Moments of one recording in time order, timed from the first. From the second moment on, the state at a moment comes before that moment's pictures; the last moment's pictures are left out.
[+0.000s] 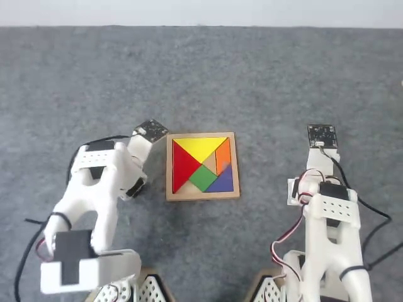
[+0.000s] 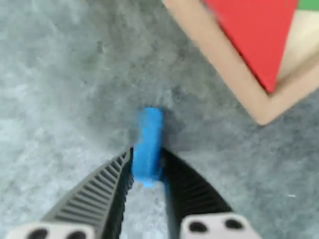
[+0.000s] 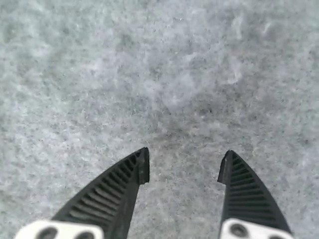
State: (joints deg) left arm -11.5 -6.2 47.3 63.3 -38.5; right arm 8.0 -37.6 67.2 48.5 8.7
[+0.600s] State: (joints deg) left arm 15.8 -10.5 32.3 81.2 -37.0; right arm 9.9 -37.6 67.2 48.5 8.8
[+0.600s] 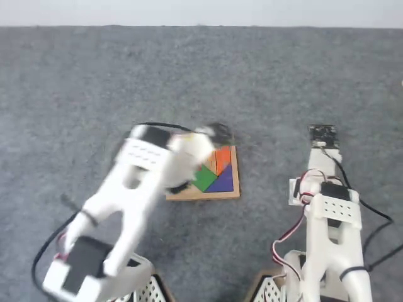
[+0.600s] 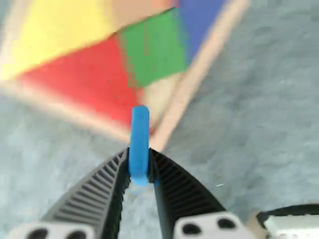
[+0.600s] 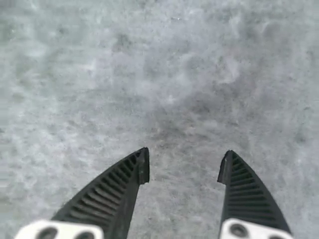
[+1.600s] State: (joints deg) left arm 20.0 12.1 18.0 84.4 -43.8; right arm 14.1 -37.6 67.2 48.5 8.8
